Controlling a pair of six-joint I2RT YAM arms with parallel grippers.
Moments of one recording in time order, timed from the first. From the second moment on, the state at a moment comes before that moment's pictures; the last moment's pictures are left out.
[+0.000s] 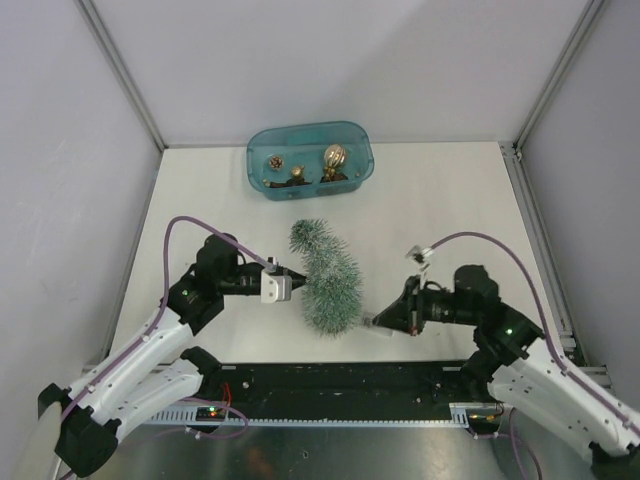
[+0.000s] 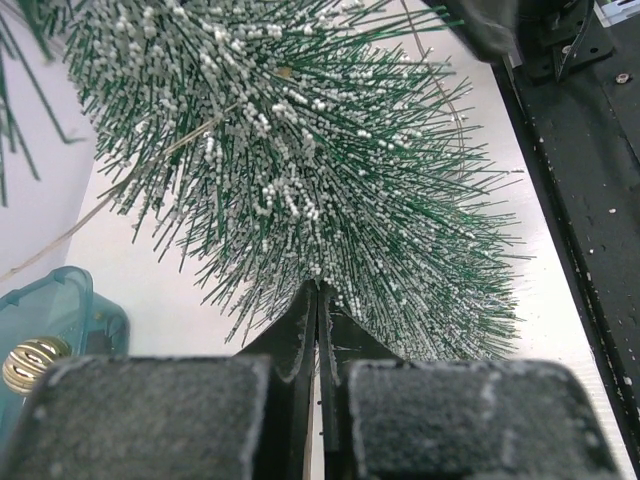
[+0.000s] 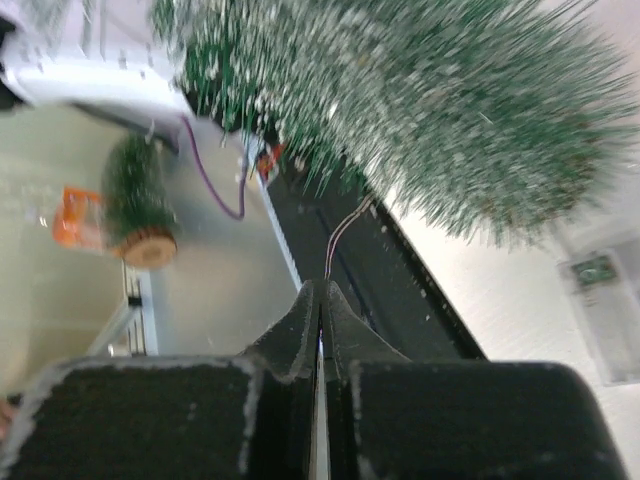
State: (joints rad) left arm -0.58 0.81 0.63 -0.14 0.88 0.73; right arm 0.66 0.52 0.51 -0.28 -0.63 0.62
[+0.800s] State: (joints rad) left arm -0.60 0.77 0.60 -0.14 0.84 0.73; right arm 1.20 0.96 0.53 0.04 0.08 0.39
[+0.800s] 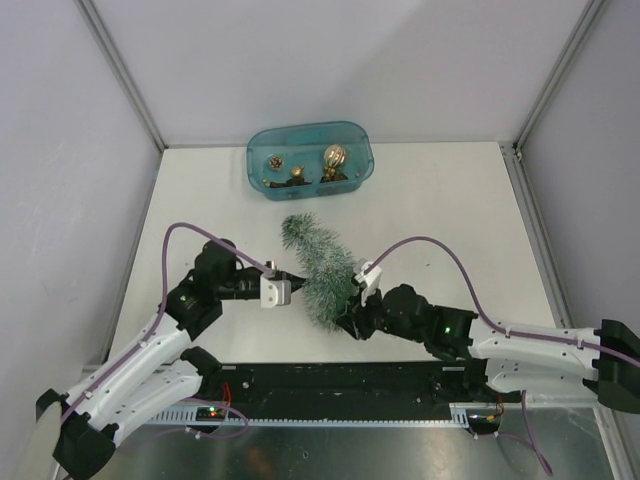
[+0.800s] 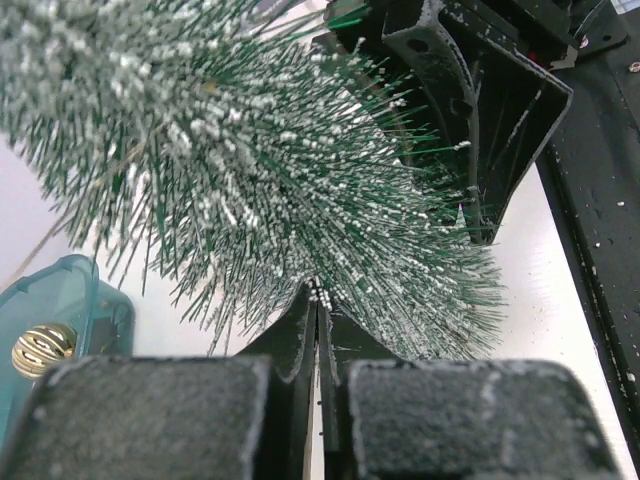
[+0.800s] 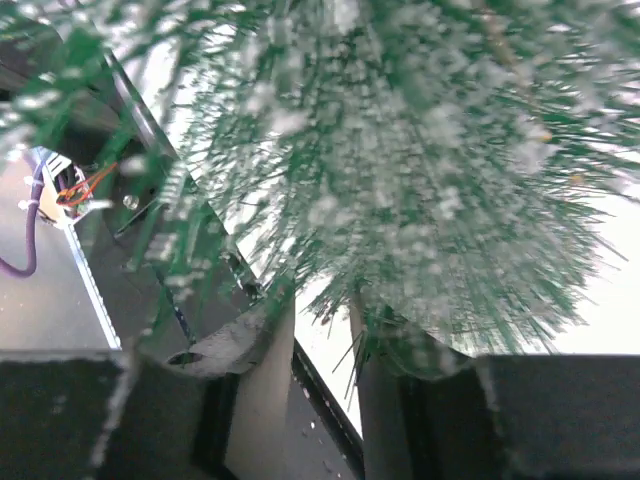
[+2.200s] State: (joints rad) left arm -0.60 0.62 0.55 -0.13 0.68 0.71; right arm 0.41 0.91 0.79 -0.16 -0.11 0.40
